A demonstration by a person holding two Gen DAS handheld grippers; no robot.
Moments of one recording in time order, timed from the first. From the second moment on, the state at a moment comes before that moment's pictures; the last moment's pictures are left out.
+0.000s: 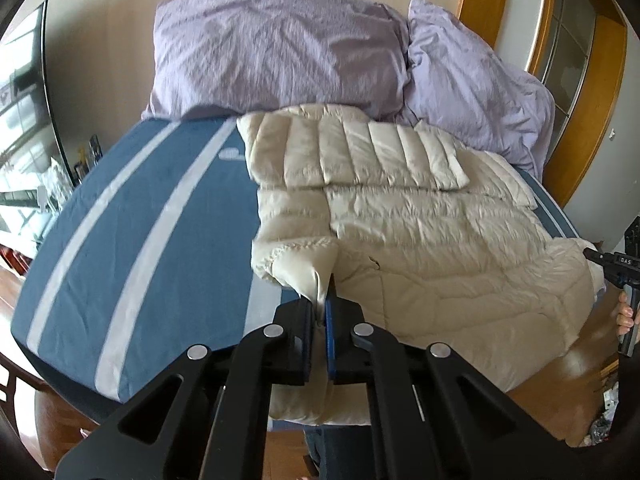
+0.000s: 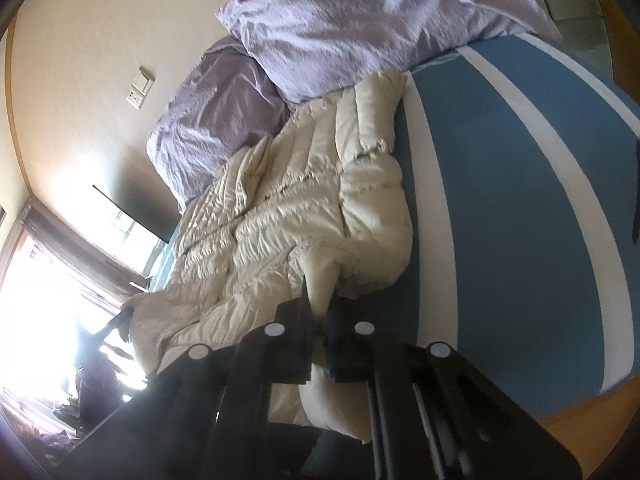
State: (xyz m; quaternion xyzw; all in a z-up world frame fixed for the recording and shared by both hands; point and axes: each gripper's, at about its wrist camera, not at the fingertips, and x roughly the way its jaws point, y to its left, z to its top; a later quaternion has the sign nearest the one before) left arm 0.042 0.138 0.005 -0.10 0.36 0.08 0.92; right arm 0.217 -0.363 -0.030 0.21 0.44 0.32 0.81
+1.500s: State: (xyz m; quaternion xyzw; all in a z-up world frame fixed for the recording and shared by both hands) left arm 0.324 0.264 0.010 -0.22 0.38 0.17 0.88; right arm 0.500 -0.293 -0.034 0.33 0.43 0.19 0.82
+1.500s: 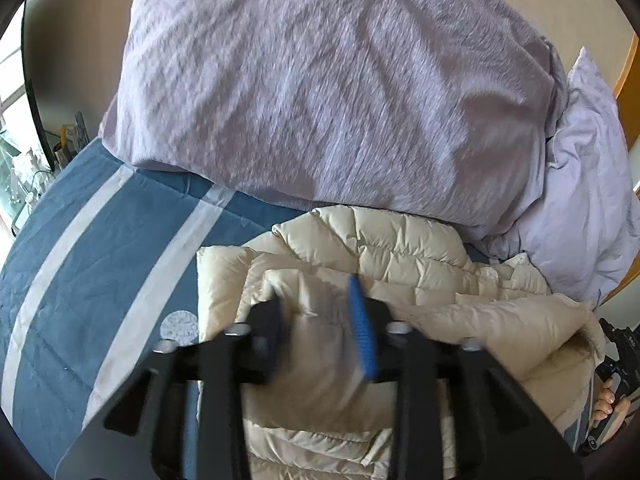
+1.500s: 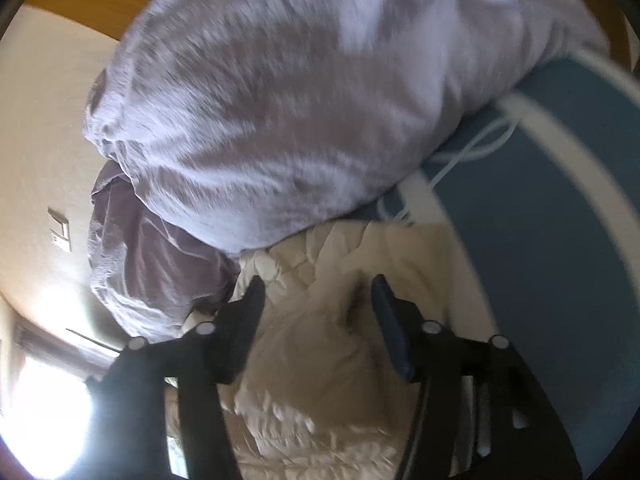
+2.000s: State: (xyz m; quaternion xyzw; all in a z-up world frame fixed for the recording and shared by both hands) left arm 0.243 0.222 0.039 -0.17 0.36 0.17 0.90; right arm 0.387 -0.274 0.001 0.19 0.41 0.25 0.86
